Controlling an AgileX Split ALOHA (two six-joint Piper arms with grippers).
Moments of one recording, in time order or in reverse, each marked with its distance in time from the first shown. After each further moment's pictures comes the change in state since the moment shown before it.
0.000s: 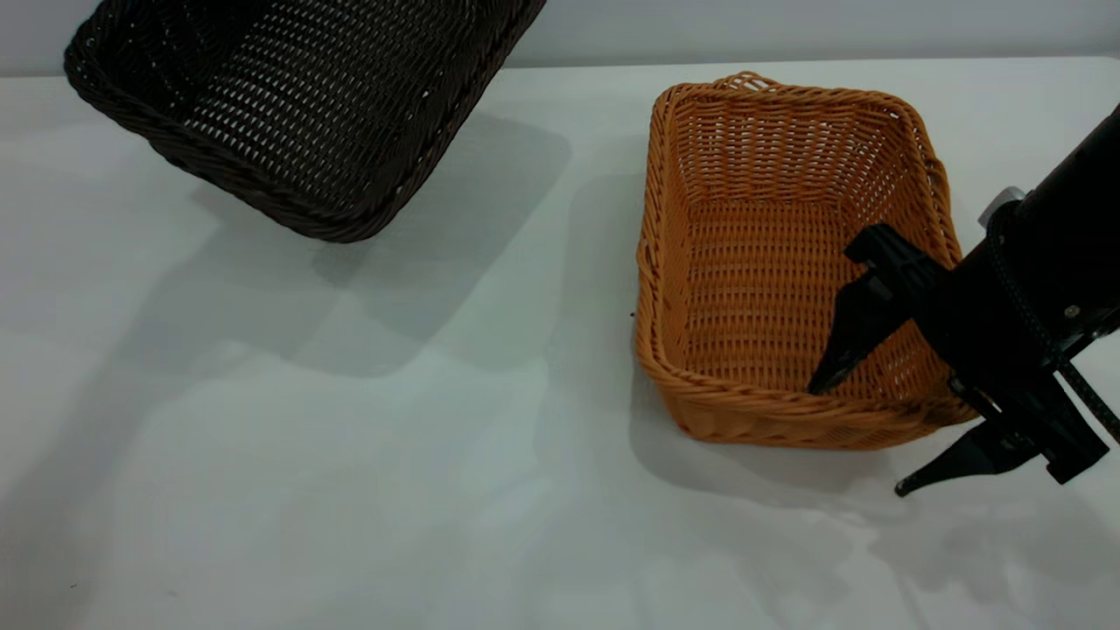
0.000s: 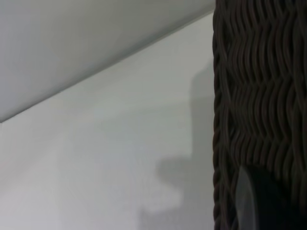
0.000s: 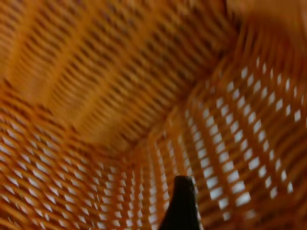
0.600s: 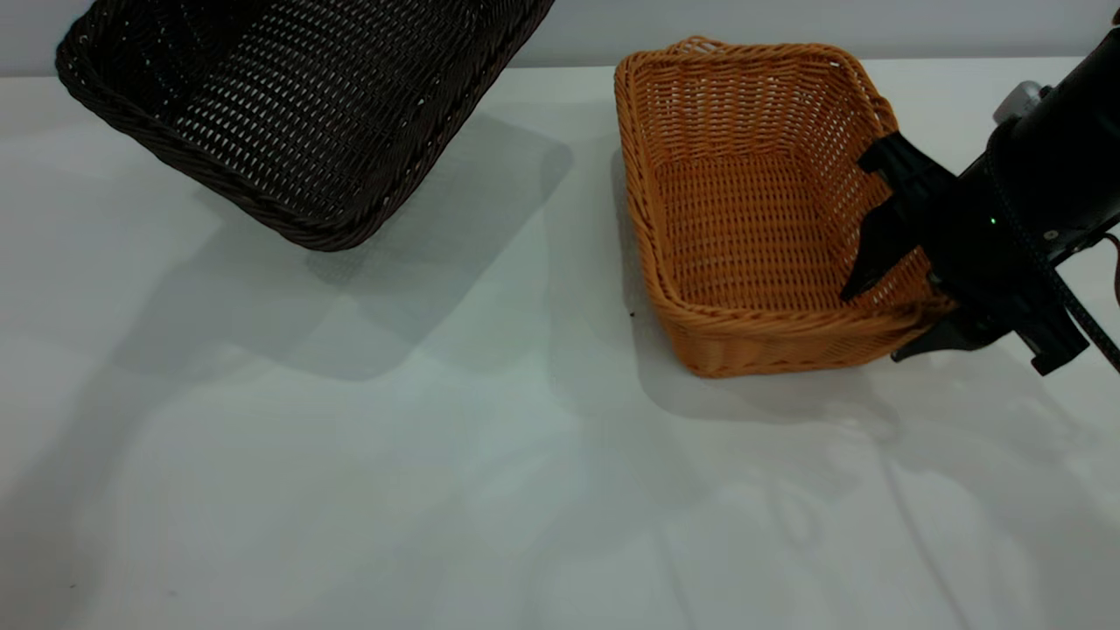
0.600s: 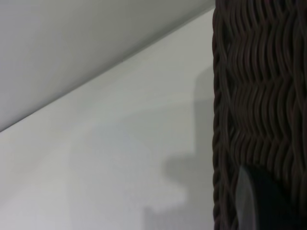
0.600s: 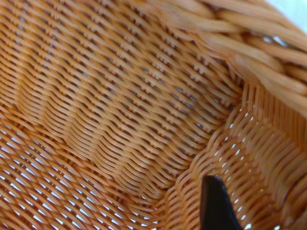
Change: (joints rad) left arm 0.000 0.000 0.000 -0.001 0.006 0.029; right arm -0.013 0.005 -0.101 0.058 -0.182 -0.127
